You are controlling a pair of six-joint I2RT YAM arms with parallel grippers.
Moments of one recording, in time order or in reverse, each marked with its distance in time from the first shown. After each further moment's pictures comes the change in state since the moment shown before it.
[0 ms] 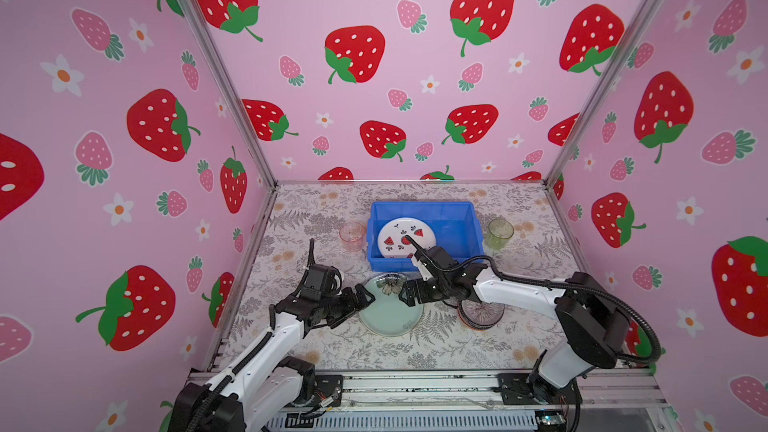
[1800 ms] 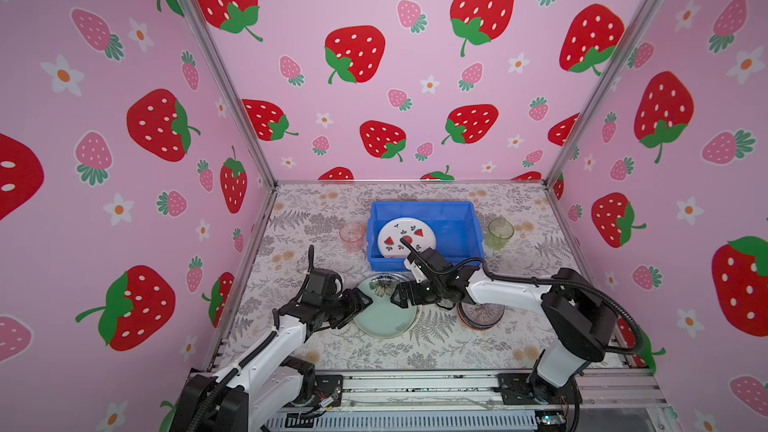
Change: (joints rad) left arm 0.001 0.021 -0.081 0.139 0.021 -0.093; right arm 0.021 0.057 0.000 0.106 -0.083 0.056
